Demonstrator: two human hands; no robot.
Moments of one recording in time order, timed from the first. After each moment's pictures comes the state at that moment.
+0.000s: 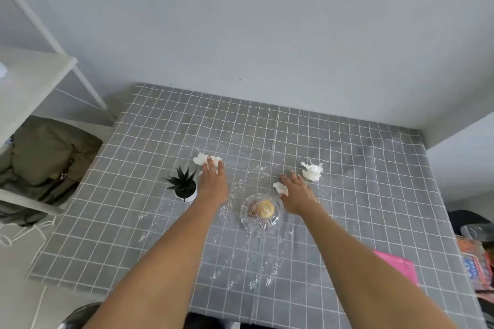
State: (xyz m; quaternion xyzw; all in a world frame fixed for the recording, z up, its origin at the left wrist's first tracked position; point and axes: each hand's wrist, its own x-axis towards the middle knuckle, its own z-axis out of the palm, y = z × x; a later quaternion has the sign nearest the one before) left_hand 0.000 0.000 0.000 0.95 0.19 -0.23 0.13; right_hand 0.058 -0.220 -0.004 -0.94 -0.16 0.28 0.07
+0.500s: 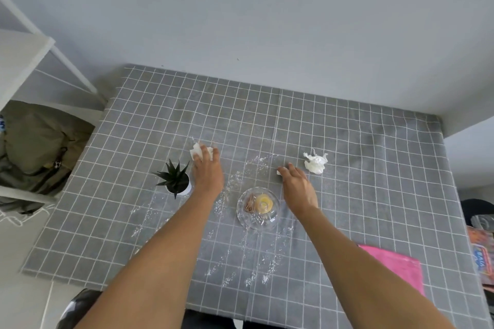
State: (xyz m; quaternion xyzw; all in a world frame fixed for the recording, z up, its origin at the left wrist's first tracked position) left_hand 0.021 0.001 -0.028 0.94 0.25 -0.17 0.14; right_hand 0.061 -0.223 -0.032 -0.96 -0.19 0.14 0.13
